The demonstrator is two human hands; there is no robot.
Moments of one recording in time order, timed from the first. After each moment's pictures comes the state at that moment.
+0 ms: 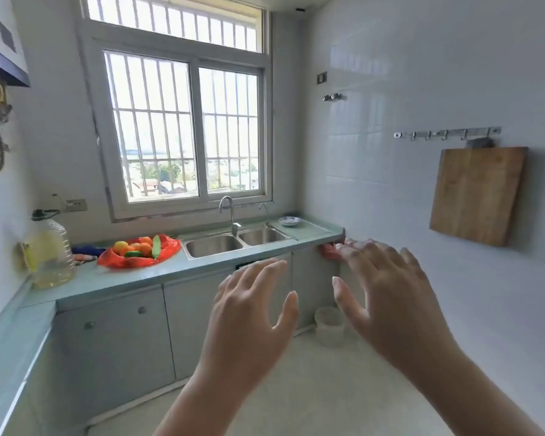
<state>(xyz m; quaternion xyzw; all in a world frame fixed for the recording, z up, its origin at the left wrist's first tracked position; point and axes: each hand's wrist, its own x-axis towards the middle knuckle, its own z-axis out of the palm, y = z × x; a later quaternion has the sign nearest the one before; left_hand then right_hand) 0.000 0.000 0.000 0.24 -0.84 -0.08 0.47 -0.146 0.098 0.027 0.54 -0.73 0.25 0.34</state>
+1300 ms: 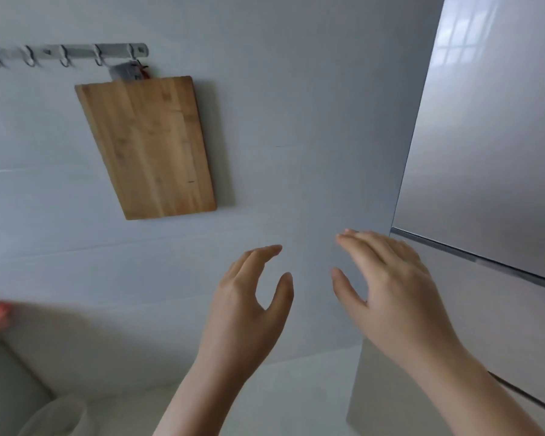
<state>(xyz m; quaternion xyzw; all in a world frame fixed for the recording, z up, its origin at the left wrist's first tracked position) -0.590 -0.070 -0.047 -0.23 -0.83 -0.46 0.21 -0.557 0.096 -0.041 0.03 -0.89 0.09 0.45</state>
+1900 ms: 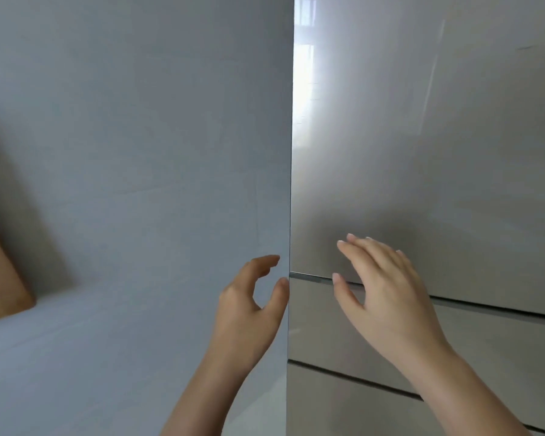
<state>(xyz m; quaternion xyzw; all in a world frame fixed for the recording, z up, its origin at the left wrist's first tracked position) -0.737 0.107 -0.049 -0.40 -0.72 -0.57 0.03 -0.626 0.237 -0.038 -0.21 -0.87 -0.04 0.44</state>
